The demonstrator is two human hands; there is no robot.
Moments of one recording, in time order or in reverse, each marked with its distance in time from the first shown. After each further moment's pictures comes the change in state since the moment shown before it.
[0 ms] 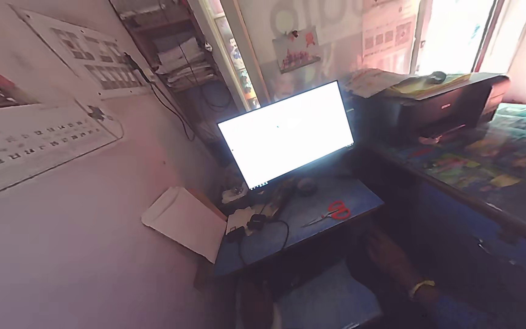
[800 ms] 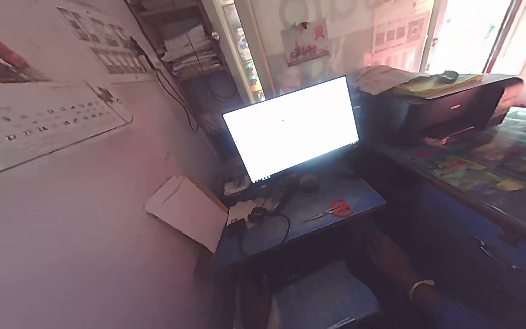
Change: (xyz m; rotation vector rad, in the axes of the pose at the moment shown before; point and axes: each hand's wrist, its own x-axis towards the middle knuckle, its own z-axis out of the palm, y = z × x) left_hand -0.005 -0.011 0.013 0.025 0.116 0.043; right_hand -0.007 0.002 0.002 -0.003 0.019 -0.038
